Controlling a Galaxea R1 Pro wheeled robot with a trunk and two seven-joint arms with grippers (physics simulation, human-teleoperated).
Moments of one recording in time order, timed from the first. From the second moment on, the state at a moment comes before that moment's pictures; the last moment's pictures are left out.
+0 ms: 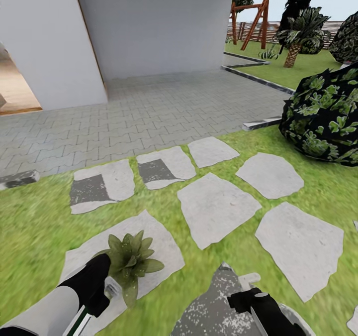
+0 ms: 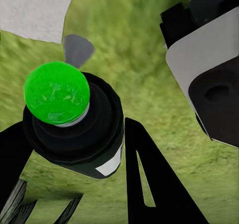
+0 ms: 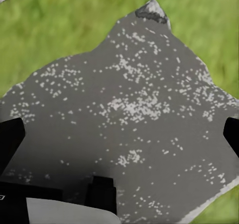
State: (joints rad) left arm -0.69 0.10 -0.29 -0.44 -0.78 1.02 -0.77; right arm -0.32 -0.05 0.12 -0.83 0.07 0.50 0.05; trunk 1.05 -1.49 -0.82
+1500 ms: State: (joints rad) left arm -0.70 0.08 -0.28 -0.45 -0.77 1.02 -0.77; right arm -0.32 -0.05 0.12 -0.83 0.07 0.50 0.05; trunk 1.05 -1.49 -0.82
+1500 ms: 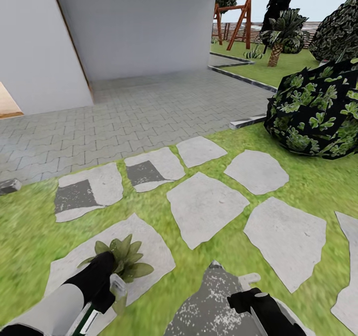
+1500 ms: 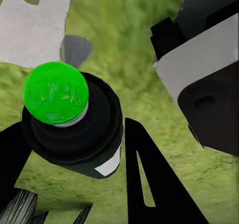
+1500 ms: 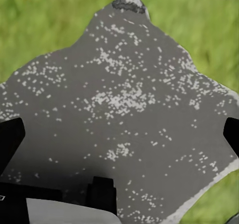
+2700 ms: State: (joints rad) left arm -0.72 0.14 -0.27 -0.45 -0.78 1.02 -0.77; right arm -0.32 -0.05 0.12 -0.83 0.07 0.50 0.05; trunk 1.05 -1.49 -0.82
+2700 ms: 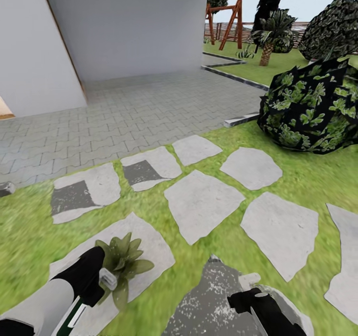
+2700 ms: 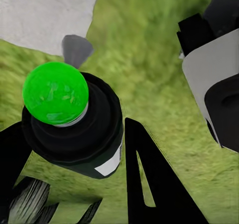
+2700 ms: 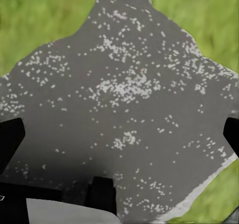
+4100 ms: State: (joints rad) left arm -0.72 0.13 -0.29 -0.45 -0.78 1.02 -0.77; right arm -0.32 -0.05 0.12 -0.83 0.07 0.50 0.05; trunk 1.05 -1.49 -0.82
